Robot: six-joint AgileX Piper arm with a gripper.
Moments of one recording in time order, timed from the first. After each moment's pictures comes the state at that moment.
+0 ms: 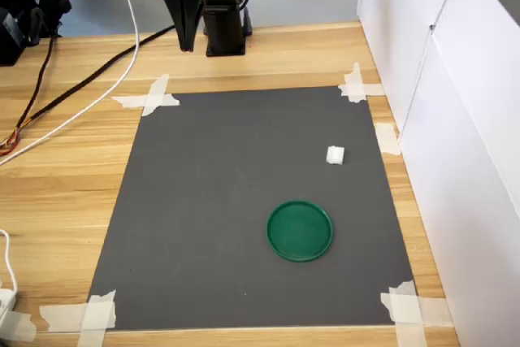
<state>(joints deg) -4.7 42.5 -31.7 5.9 31.0 -18.6</state>
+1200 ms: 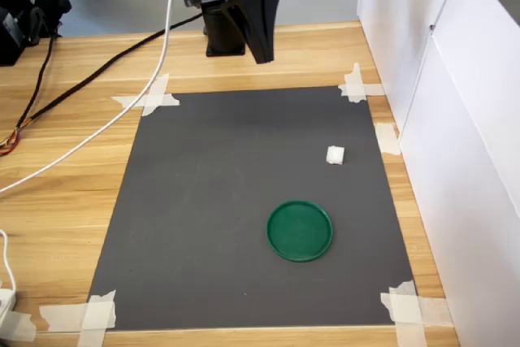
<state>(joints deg) 19.8 72.0 -63.7 3.4 45.7 -28.4</state>
